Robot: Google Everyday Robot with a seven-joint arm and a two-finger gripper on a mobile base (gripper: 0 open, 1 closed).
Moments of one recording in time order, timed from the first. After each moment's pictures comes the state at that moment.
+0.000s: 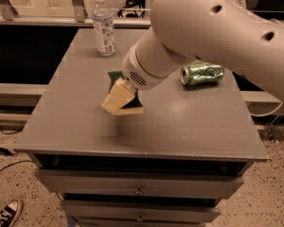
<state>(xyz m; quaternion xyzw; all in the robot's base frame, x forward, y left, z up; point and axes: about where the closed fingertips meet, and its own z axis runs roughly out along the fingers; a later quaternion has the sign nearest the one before) 0.514 0.031 0.908 -0.51 0.80 0.09 0.32</state>
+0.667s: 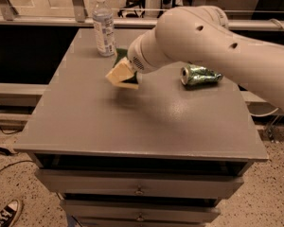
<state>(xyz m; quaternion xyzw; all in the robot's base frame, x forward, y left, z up) 0.625 0.027 0.897 -0.43 0.79 0.09 0.42</state>
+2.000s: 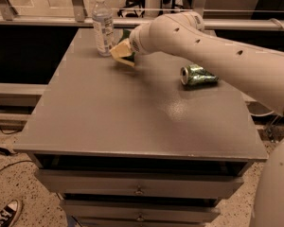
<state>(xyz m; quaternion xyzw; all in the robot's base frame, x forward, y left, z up) 0.775 0.019 0.885 -0.33 0.79 0.09 0.50</state>
